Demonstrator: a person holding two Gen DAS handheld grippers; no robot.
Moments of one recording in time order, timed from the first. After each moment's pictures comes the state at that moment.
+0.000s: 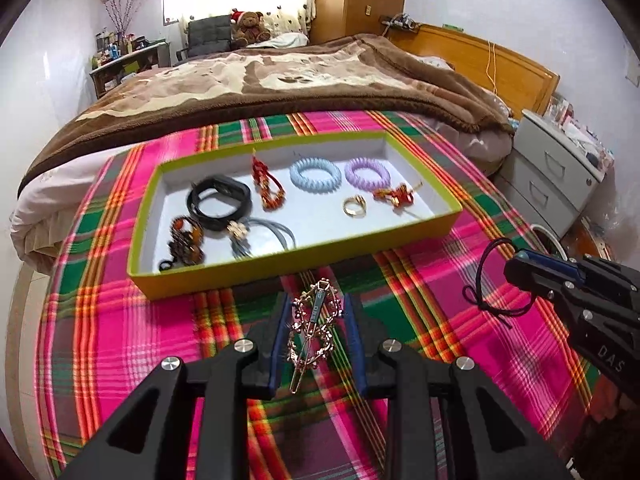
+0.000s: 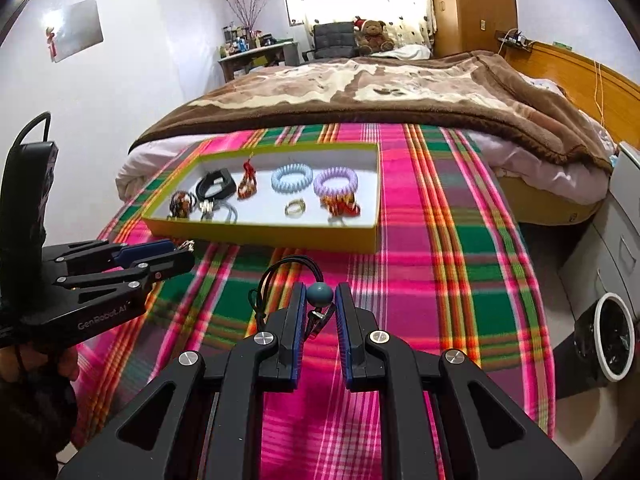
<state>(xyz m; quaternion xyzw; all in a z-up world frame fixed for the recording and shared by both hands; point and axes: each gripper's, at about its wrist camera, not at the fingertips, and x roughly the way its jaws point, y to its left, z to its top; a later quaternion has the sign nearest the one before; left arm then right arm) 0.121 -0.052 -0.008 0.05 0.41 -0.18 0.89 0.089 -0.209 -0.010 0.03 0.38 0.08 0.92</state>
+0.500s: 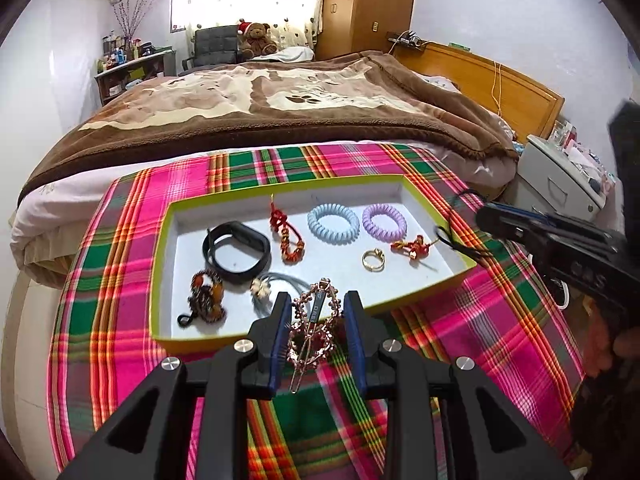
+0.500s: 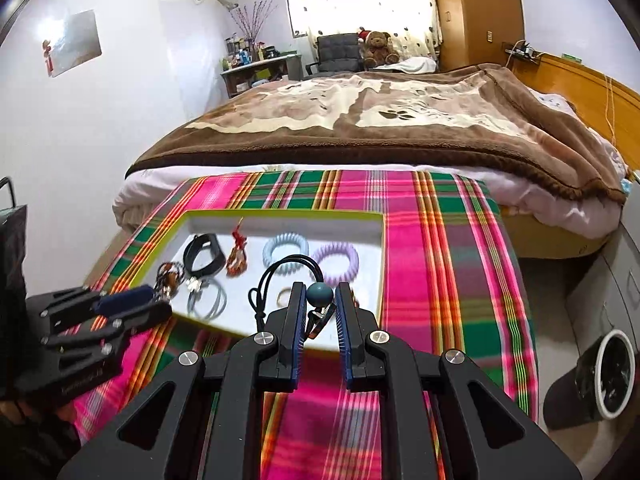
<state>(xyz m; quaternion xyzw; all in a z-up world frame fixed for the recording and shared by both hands) 0.158 -0.045 0.010 0.03 0.40 -0.19 0.90 0.172 -0.210 0.020 0.03 0.37 0.09 0.93</state>
